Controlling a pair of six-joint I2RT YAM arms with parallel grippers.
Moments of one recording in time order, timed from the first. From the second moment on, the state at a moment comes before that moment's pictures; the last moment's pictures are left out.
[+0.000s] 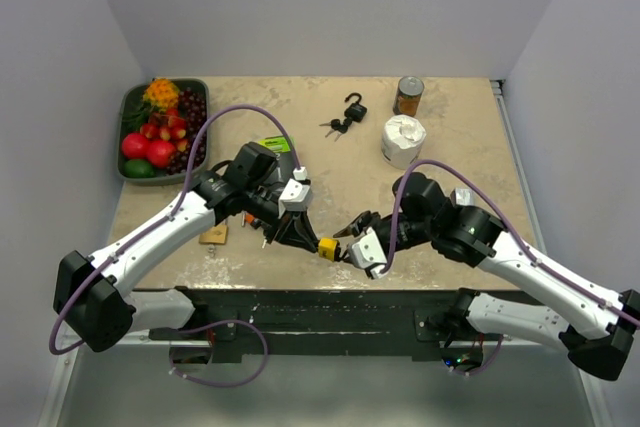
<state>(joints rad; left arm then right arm) -0.65 1.24 1.02 -0.66 1.19 0.61 0.92 0.95 0.98 -0.66 -0.68 -1.03</state>
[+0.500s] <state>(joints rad) -0.66 1.25 1.02 -0.66 1.16 0.61 0.92 0.97 0.97 -0.63 -0.68 -1.00</state>
